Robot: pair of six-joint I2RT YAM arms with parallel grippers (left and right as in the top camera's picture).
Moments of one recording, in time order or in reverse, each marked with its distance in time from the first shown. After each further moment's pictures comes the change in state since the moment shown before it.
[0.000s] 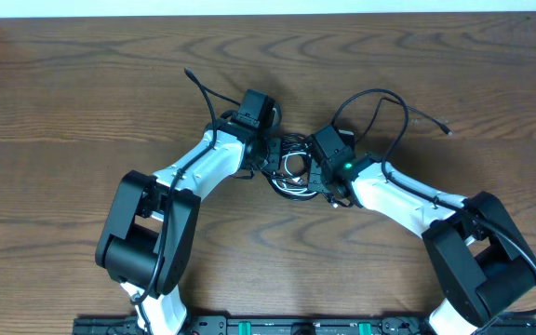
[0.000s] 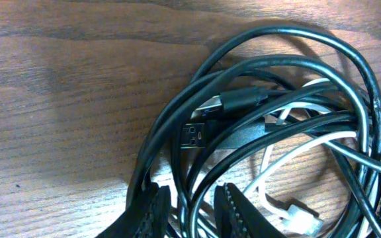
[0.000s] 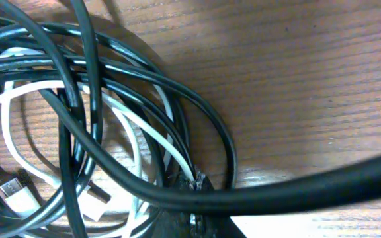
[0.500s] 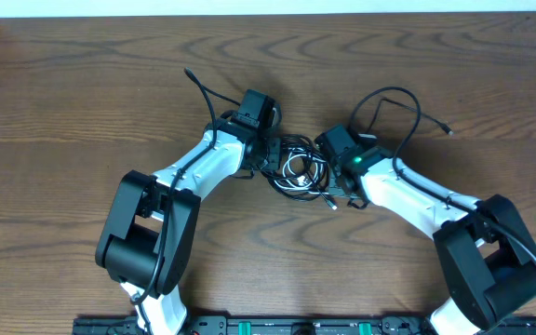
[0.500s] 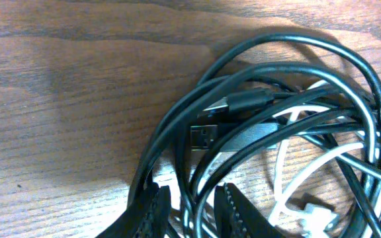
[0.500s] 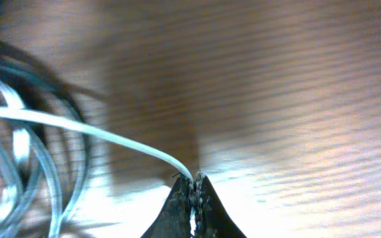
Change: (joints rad) left arm 0.000 0.000 0.000 0.000 -0.003 0.000; right arm -0.047 -0.026 0.008 -0.211 0.158 -0.032
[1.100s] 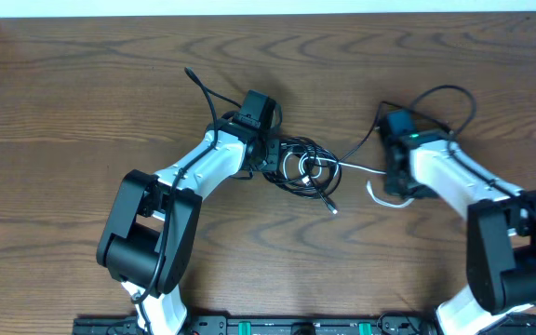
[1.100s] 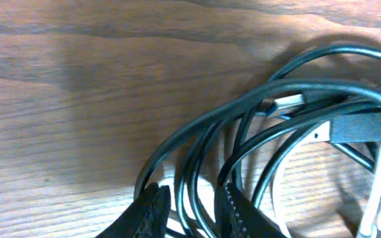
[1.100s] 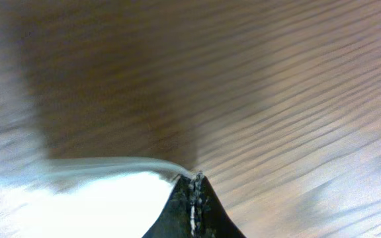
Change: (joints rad) left arm -0.005 0.005 0.000 -0.013 -0.069 0.000; right arm -0.354 0.000 0.002 -0.180 0.102 -0.256
